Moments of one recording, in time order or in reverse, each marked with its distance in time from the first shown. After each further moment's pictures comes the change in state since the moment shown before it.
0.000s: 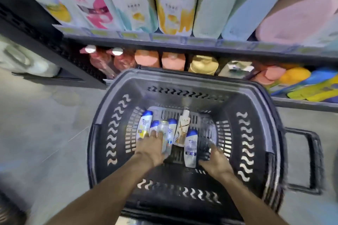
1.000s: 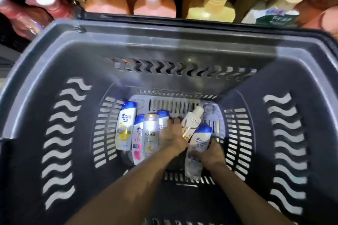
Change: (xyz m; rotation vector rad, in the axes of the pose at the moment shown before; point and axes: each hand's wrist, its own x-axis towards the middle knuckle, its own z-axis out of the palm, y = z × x) left_hand 0.164 0.070 0.090 -0.399 -0.003 -0.039; right_hand 0.145 0.036 0.094 0.542 0.119 0.256
